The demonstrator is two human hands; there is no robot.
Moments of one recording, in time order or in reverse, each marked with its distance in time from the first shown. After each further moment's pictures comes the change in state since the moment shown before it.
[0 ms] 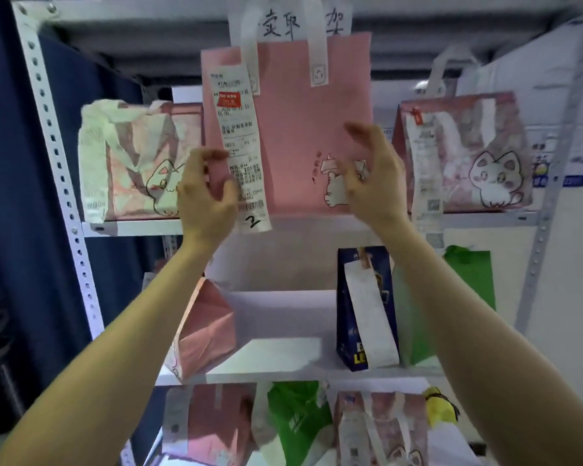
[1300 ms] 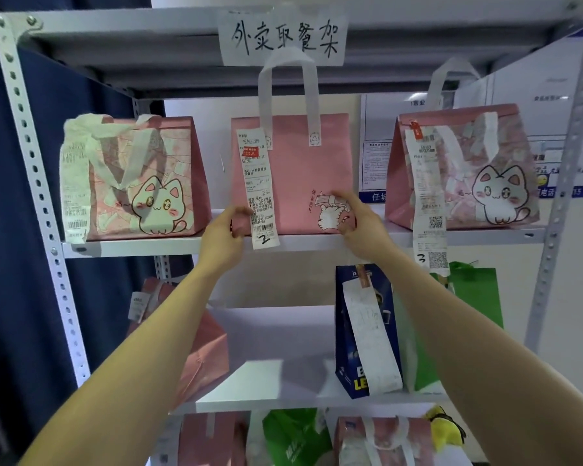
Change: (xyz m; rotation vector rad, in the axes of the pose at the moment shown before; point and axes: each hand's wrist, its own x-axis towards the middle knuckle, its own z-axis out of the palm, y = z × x) left_hand -0.007 -0.086 0.048 0.208 -0.441 -0.328; right_hand -0.008 0.113 0.035 -0.113 -0.457 0.341
